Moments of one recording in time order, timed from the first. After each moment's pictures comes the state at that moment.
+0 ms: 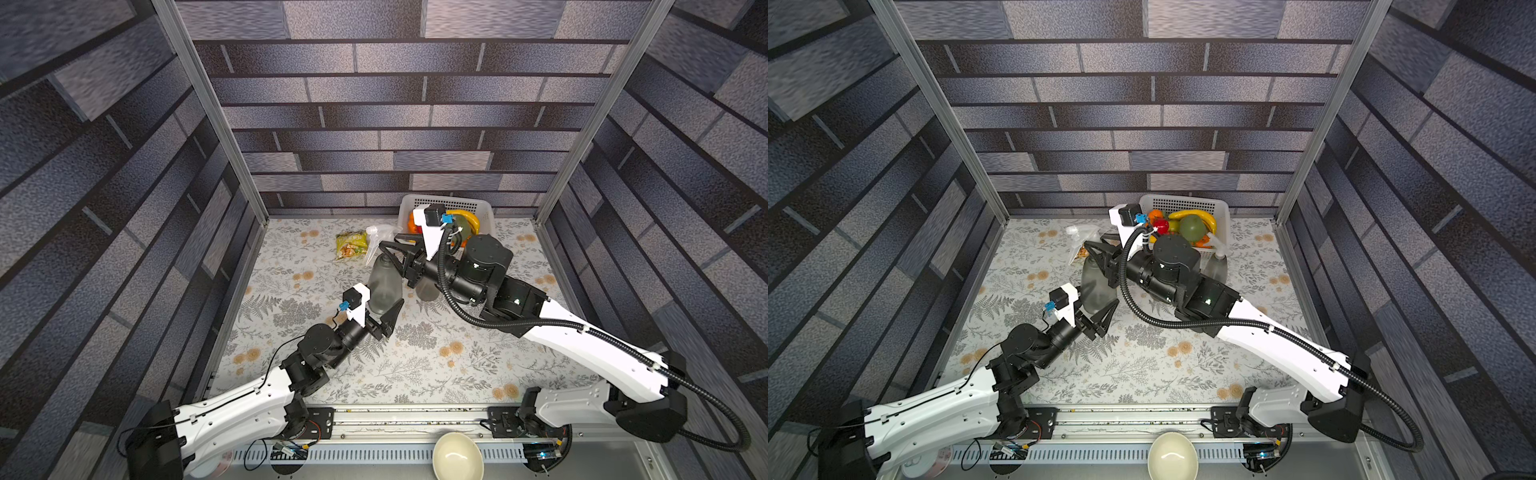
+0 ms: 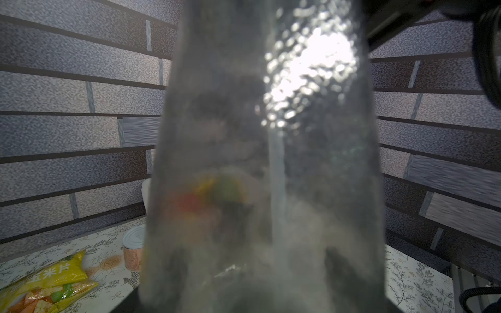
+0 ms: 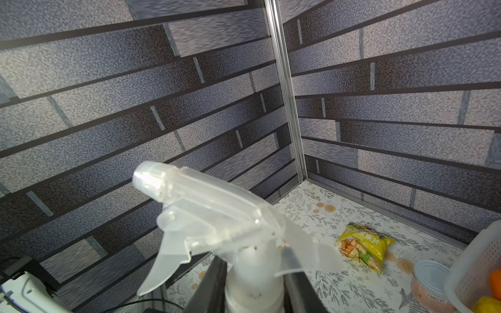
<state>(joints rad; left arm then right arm) -0.94 0.81 0.38 0.62 -0.17 -0.05 1.04 1.29 1.37 -0.04 0.01 0.27</state>
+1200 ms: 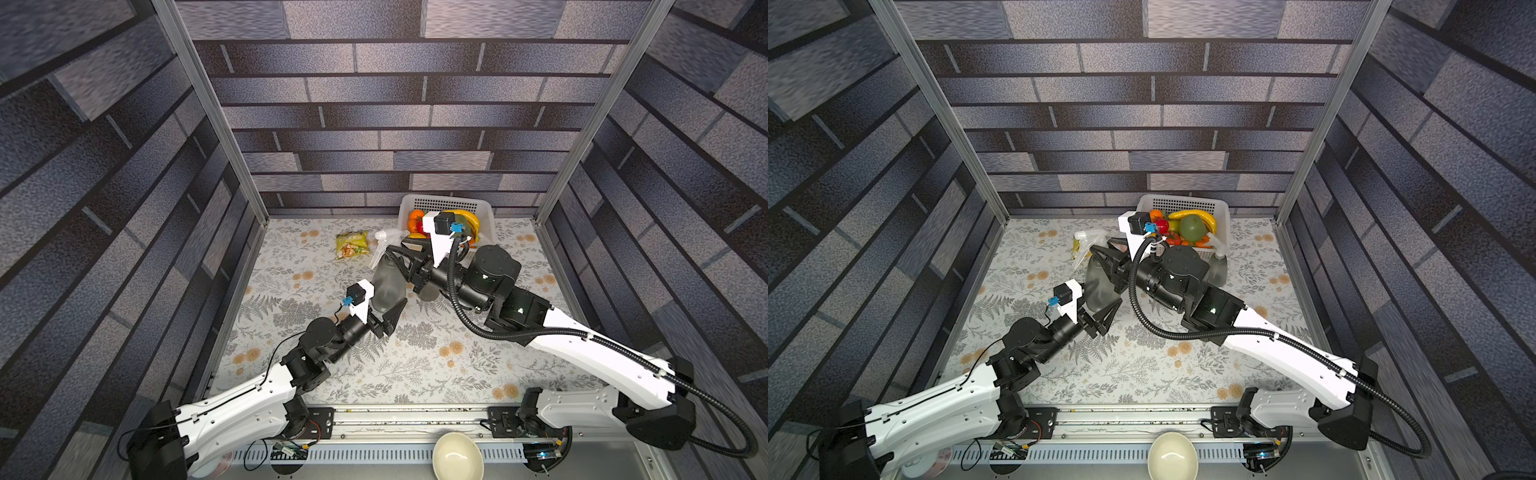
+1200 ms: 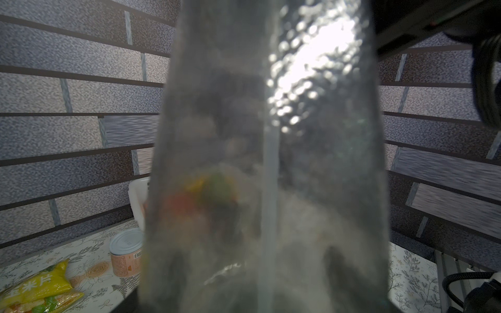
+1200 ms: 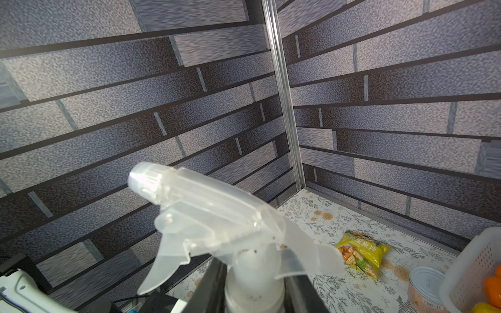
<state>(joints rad) -0.90 0.83 0.41 0.60 -0.08 -0.05 1.05 1.23 1.29 0.03 0.01 0.25</state>
